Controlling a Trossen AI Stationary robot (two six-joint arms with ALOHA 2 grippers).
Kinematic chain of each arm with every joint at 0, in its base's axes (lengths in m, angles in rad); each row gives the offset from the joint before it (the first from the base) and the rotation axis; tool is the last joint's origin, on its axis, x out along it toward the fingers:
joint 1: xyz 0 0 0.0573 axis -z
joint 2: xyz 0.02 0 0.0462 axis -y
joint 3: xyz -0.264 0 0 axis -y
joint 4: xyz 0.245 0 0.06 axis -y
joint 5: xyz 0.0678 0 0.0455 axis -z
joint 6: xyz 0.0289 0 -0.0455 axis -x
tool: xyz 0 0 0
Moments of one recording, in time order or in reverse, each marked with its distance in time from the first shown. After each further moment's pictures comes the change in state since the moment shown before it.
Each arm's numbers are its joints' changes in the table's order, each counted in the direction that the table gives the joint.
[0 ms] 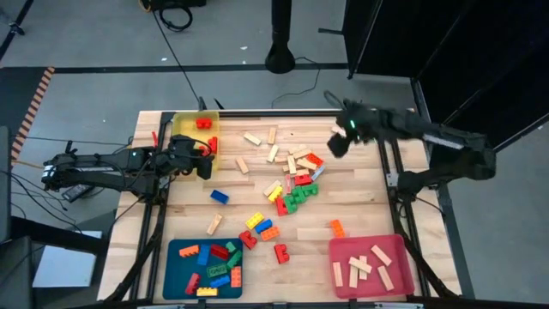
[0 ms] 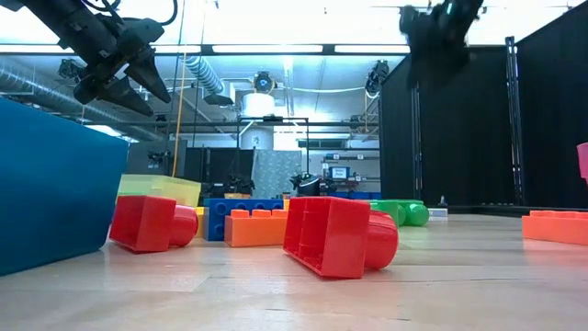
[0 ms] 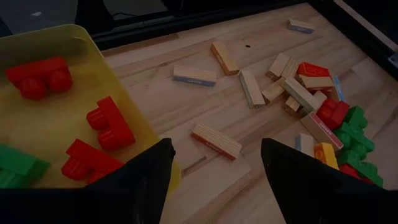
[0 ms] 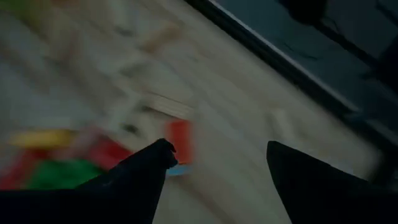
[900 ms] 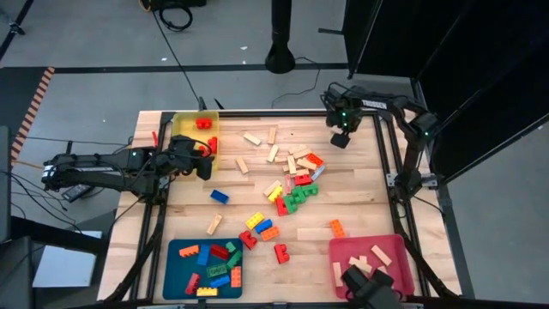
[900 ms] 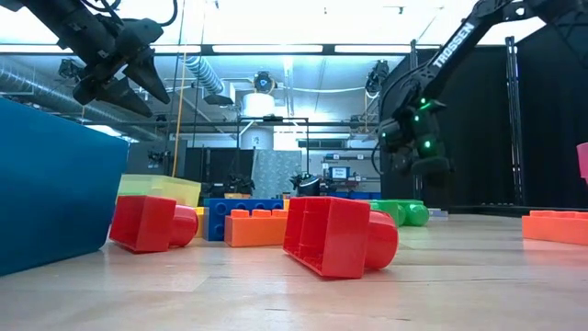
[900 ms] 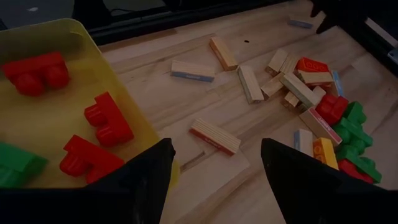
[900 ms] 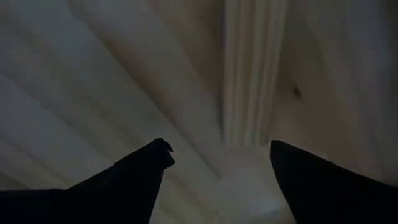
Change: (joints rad) left arm 0.000 0.000 0.000 -0.008 0.016 0.003; right arm 0.543 -0.694 -0.001 0.010 -0.200 0.704
